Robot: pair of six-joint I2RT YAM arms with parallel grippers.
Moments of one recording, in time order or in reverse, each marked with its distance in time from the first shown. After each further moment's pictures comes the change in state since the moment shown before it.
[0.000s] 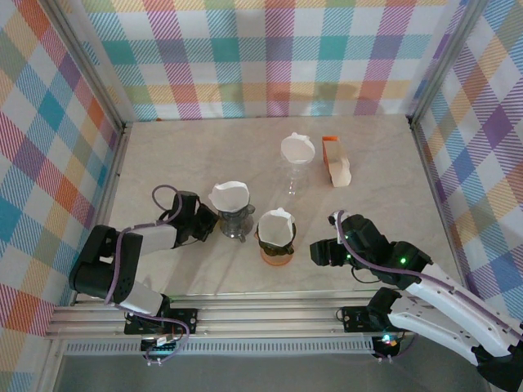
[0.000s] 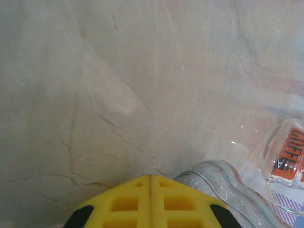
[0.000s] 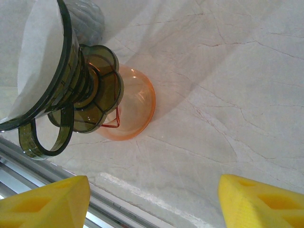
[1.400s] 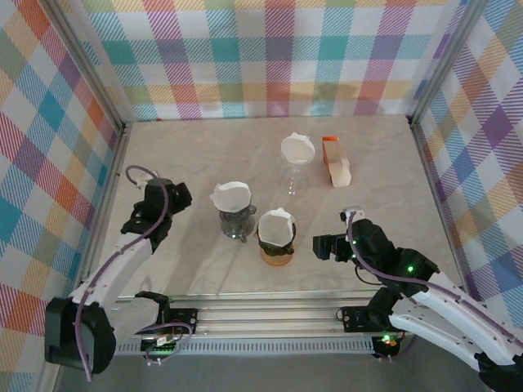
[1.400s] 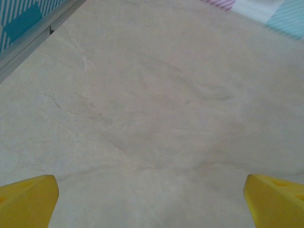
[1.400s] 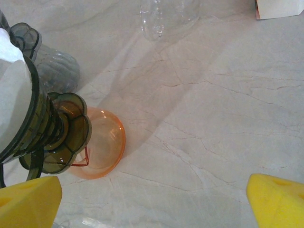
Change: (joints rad) left arm 0.087 -0.430 0.111 -0.367 -0.673 0.768; right arm 0.000 -0.090 -0.051 0.057 0.196 0.012
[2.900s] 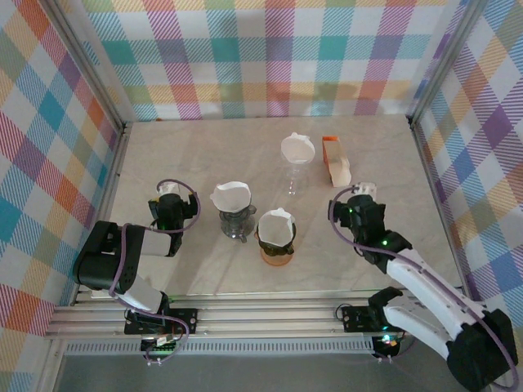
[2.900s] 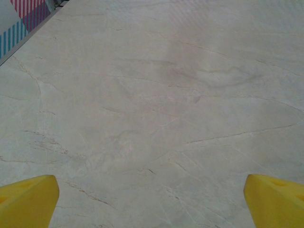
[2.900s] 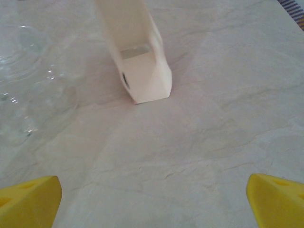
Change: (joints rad) left arm 0.048 0.494 -0.253 0.962 0.057 0.335; right arm -0.382 0.303 -0.112 0.529 0.199 -0.248
